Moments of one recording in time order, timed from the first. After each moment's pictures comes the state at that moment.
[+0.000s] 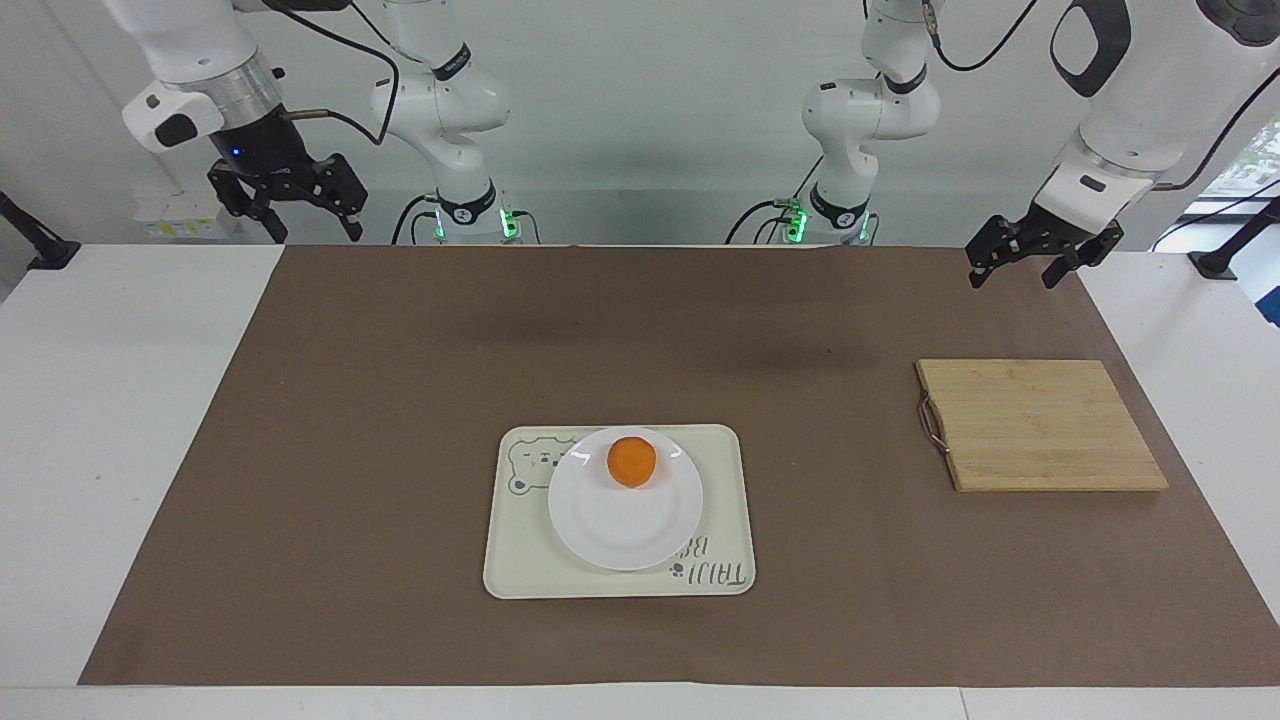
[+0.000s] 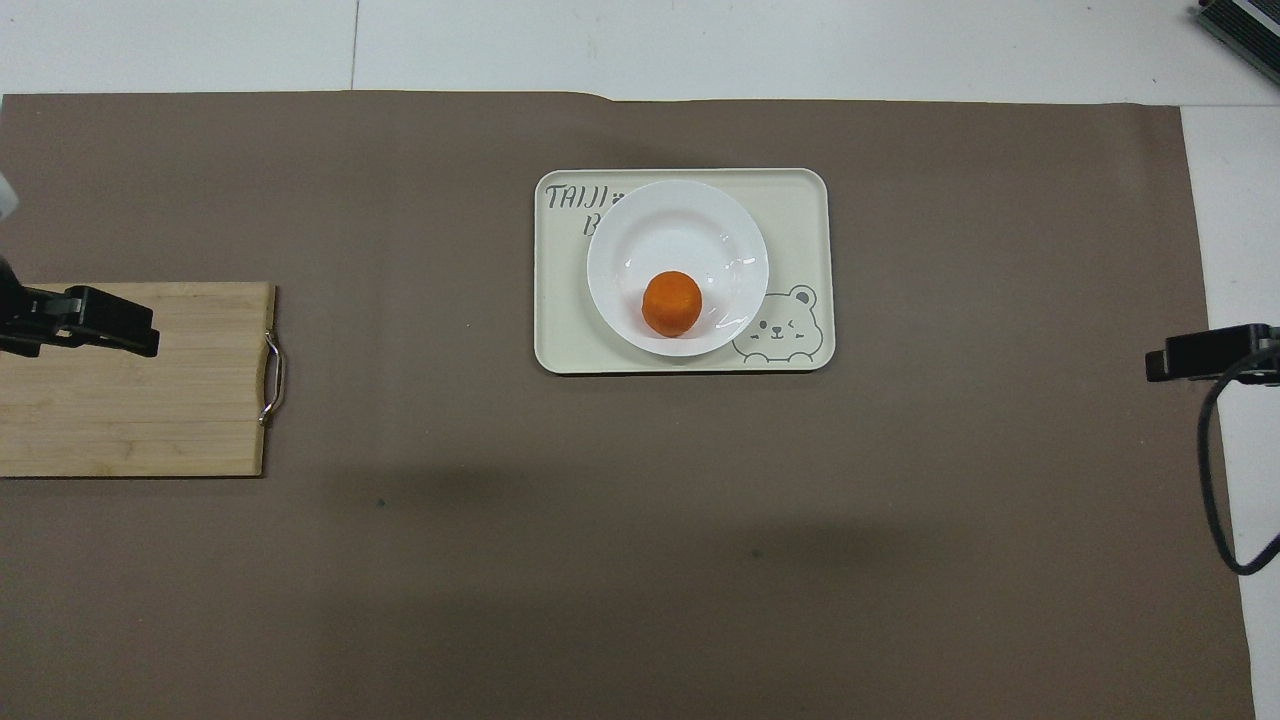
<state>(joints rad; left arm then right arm) -0.05 0.01 0.00 -1.58 0.00 1.53 0.02 0.12 -0.13 -0.17 -1.63 0.02 1.54 0.00</state>
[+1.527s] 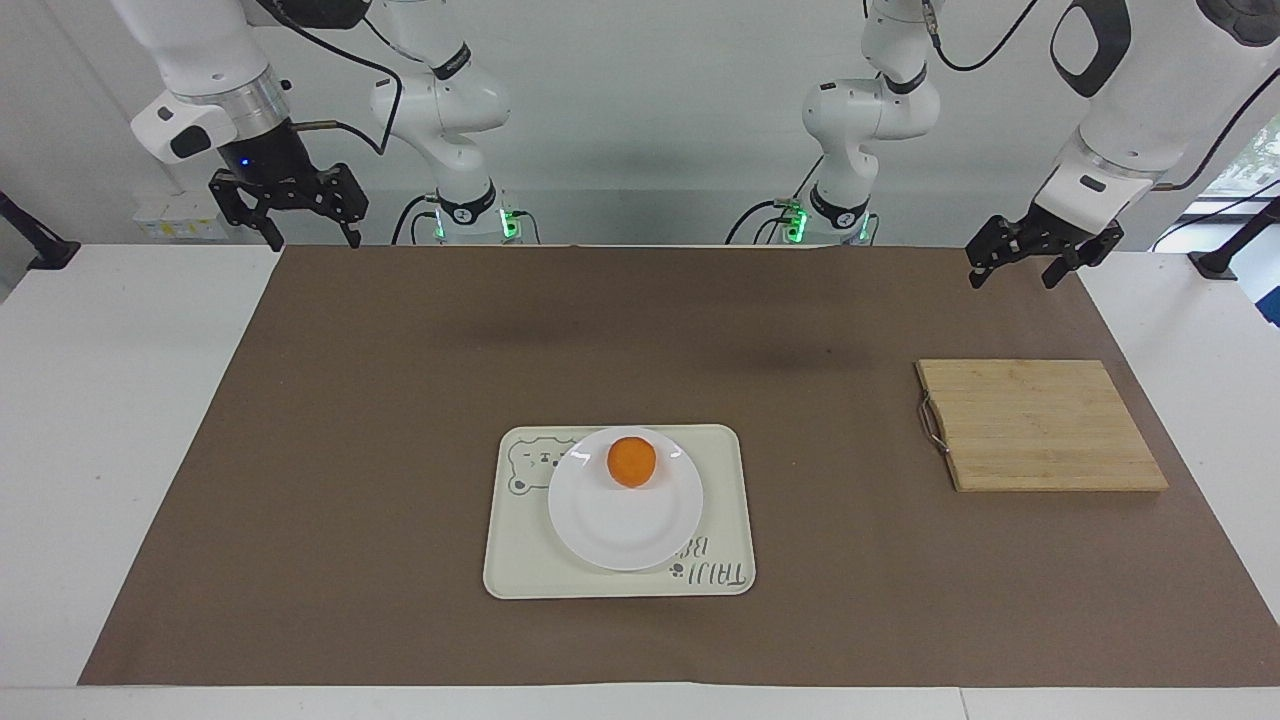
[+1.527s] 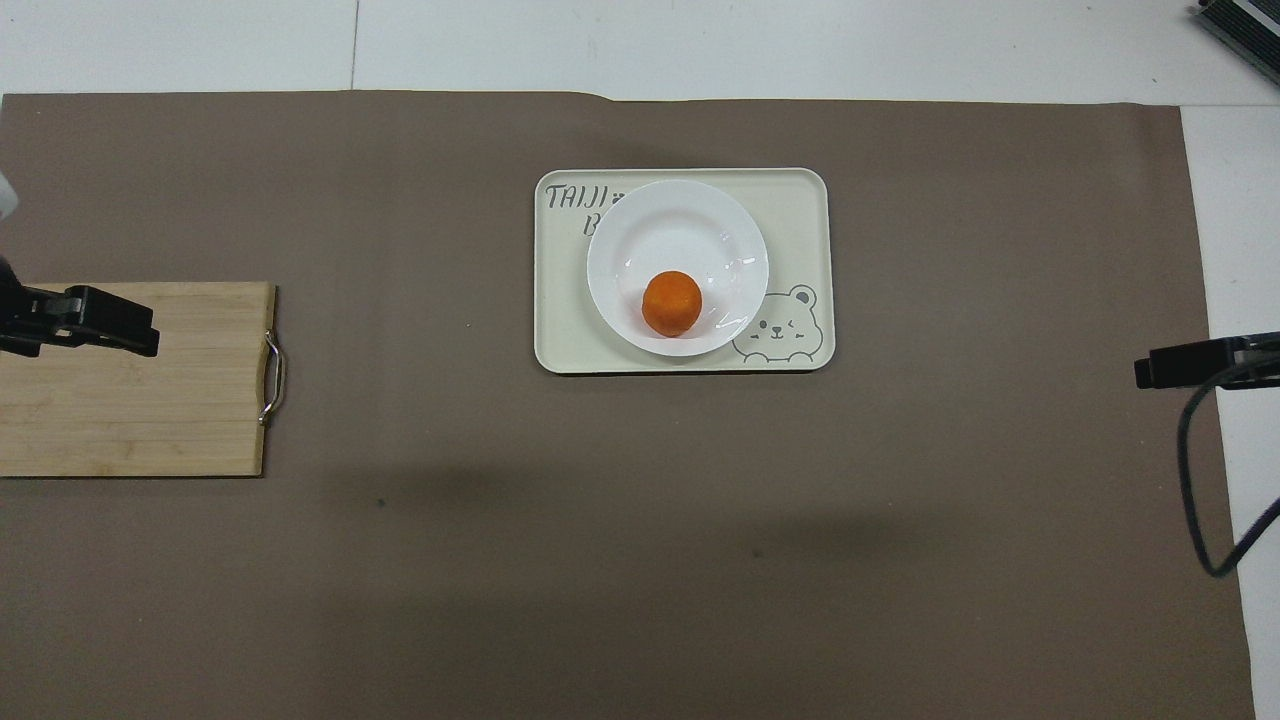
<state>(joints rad) -0.05 0.01 0.00 -1.58 0.00 1.53 0.02 0.12 -0.13 -0.17 -1.69 0.01 1.59 -0.08</state>
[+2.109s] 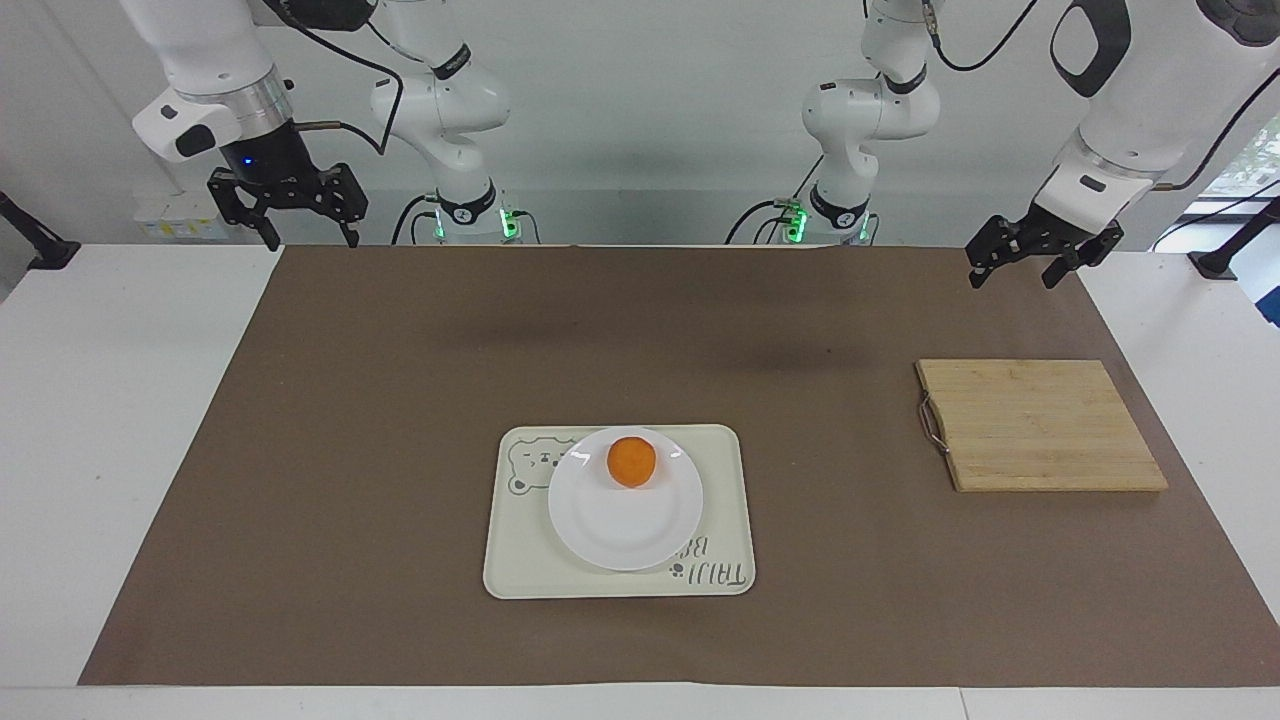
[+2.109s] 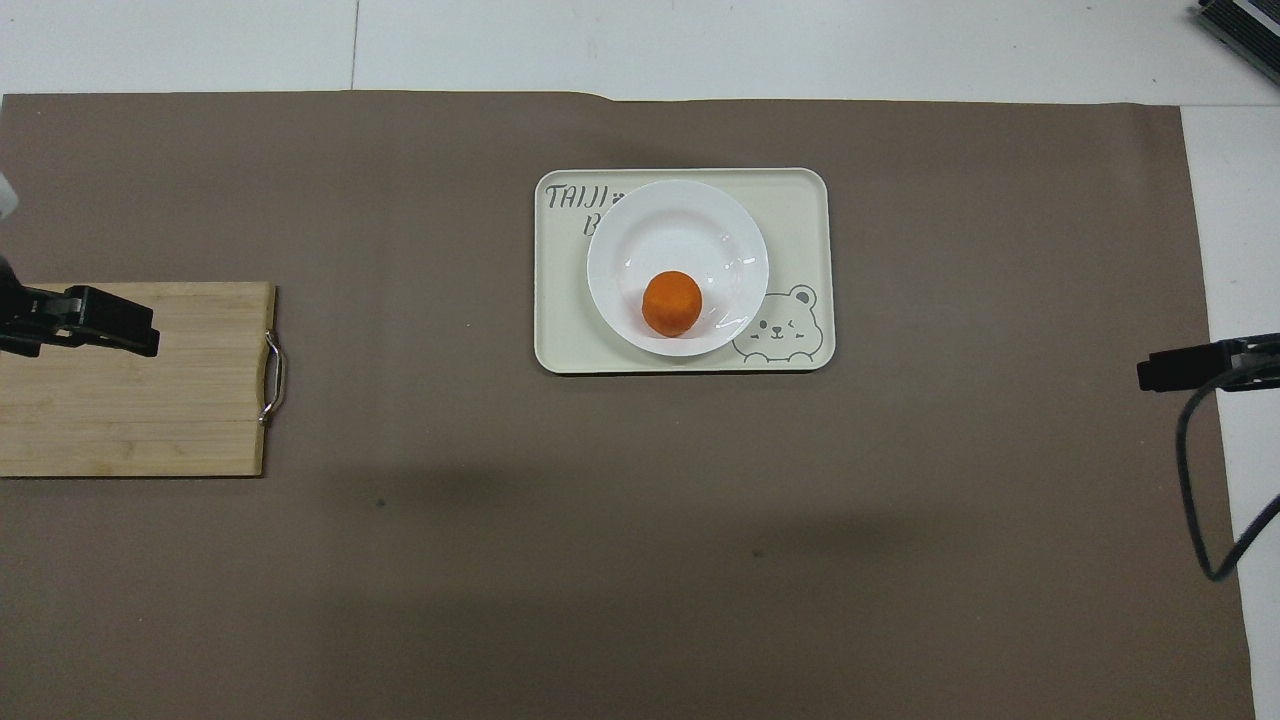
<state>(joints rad) -0.05 0.01 0.00 -1.58 0.00 1.53 0.02 0.13 -0.13 -0.16 -1.69 -0.03 1.59 -0.09</state>
